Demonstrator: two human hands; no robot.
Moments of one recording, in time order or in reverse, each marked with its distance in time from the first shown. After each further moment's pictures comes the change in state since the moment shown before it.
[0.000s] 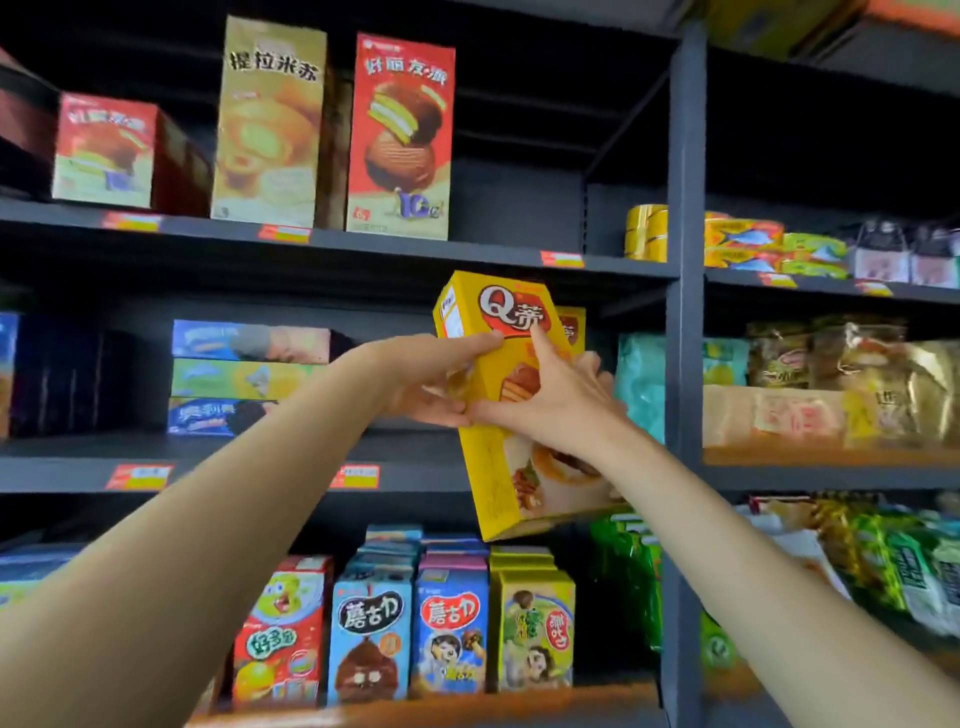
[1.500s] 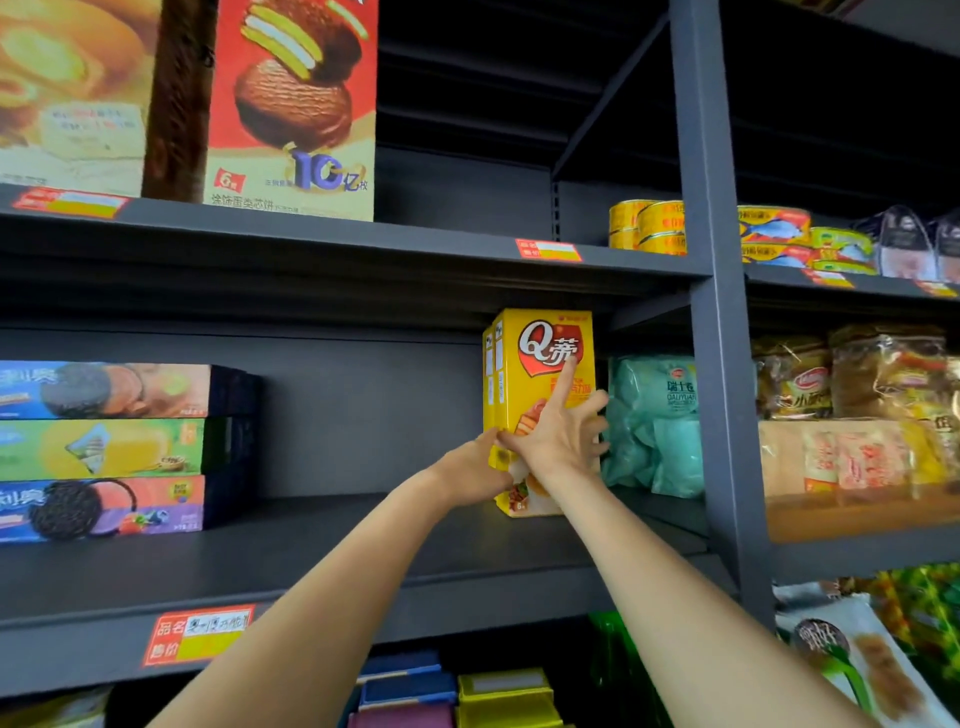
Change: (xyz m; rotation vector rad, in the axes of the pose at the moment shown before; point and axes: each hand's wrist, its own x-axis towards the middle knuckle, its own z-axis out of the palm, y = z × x) left_hand 0.189 -0.052 0.065 0.572 -0.071 0.263; right_hand 0.213 0.096 0.109 0.077 0.367 0.316
